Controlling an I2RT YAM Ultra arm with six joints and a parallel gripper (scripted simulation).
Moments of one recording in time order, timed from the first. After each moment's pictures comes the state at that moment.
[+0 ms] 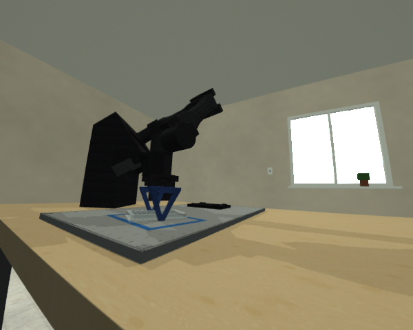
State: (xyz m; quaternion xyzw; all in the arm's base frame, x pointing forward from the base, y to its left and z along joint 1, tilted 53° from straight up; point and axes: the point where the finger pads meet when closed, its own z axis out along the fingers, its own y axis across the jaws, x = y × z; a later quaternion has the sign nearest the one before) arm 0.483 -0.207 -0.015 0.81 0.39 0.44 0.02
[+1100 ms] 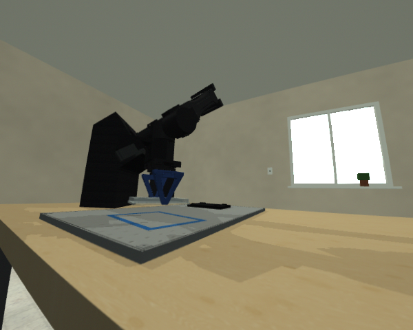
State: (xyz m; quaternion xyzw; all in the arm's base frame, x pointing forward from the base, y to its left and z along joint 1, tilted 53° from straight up) arm 0.461 -0.217 0.009 0.80 0.39 0.45 0.03
